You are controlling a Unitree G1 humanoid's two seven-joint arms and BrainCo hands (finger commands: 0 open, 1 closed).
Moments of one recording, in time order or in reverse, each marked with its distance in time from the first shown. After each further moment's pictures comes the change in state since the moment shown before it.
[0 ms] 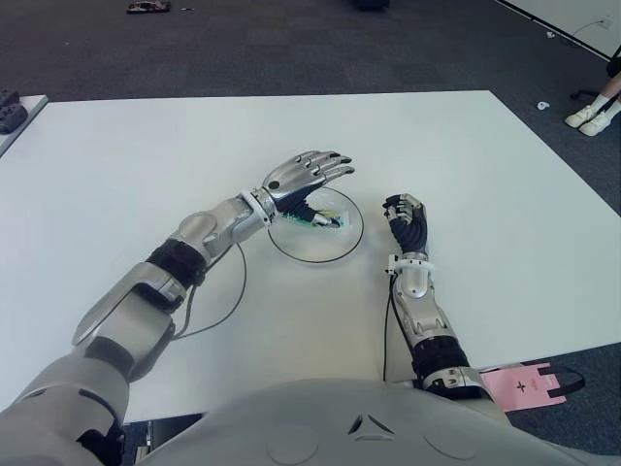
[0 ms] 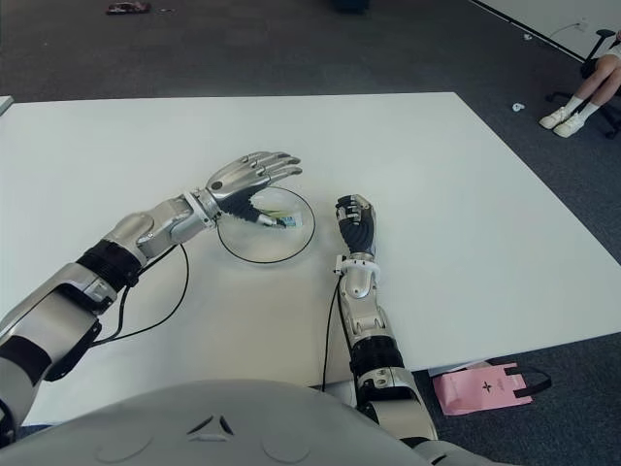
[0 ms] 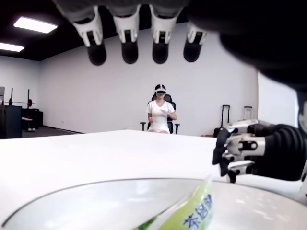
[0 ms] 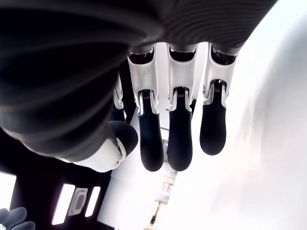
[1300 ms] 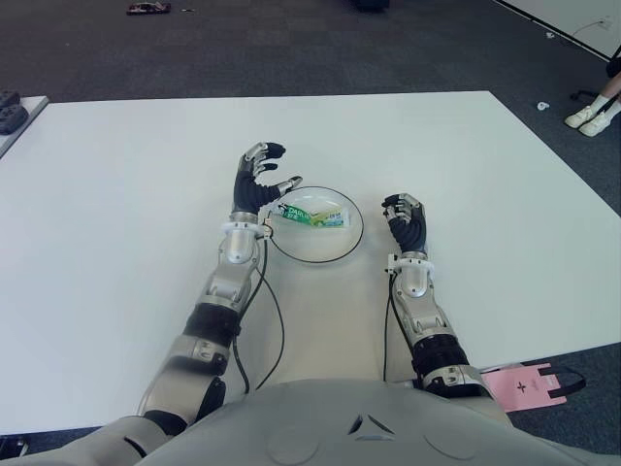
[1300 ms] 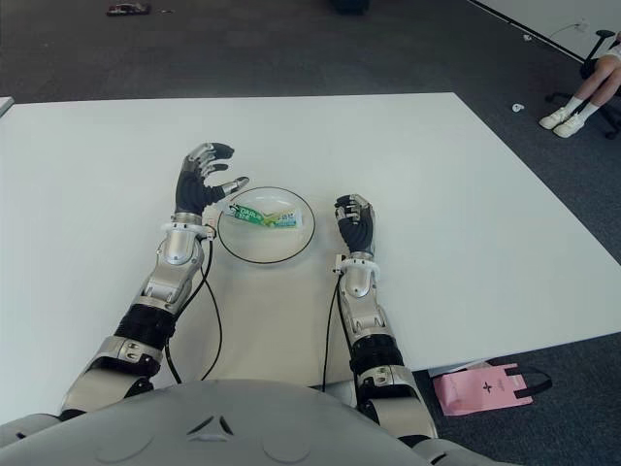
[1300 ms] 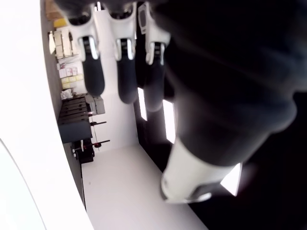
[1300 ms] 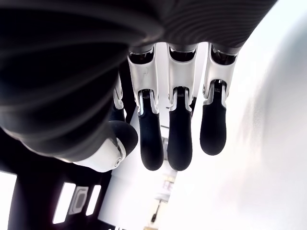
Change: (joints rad) left arm 0.370 -0.391 0.478 -0.241 -0.765 0.250 -0.109; right arm -0.012 0.000 0.000 0.019 0.008 -0.010 0.007
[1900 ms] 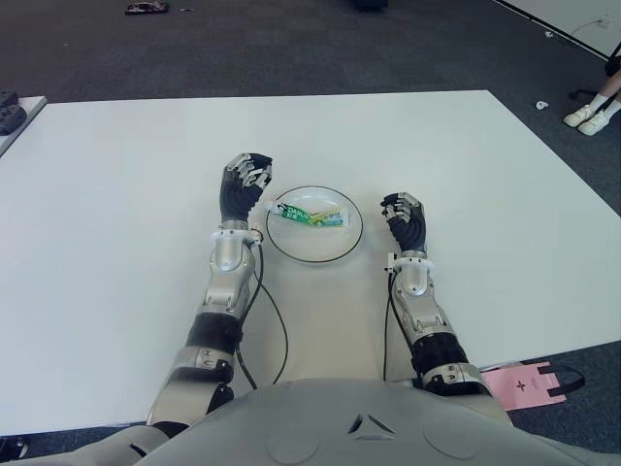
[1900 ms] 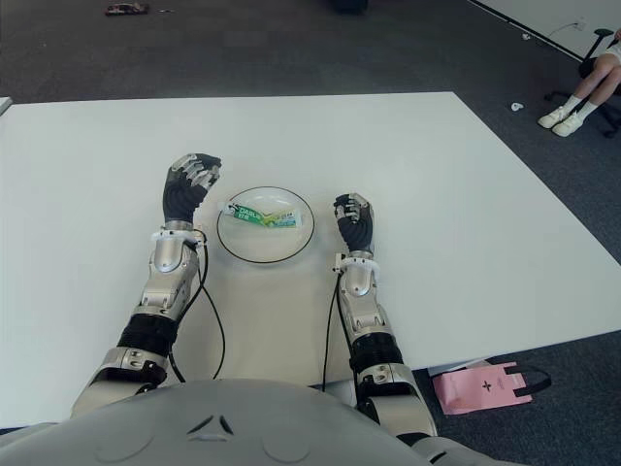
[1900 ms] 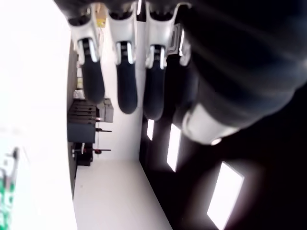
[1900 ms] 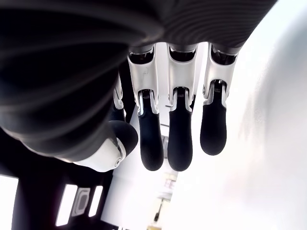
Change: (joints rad) left arm 0.051 -0.059 0.114 0.052 -0.126 -0.047 -0.080; right arm -0.007 0.001 -0.005 0.013 0.029 -0.022 0.010
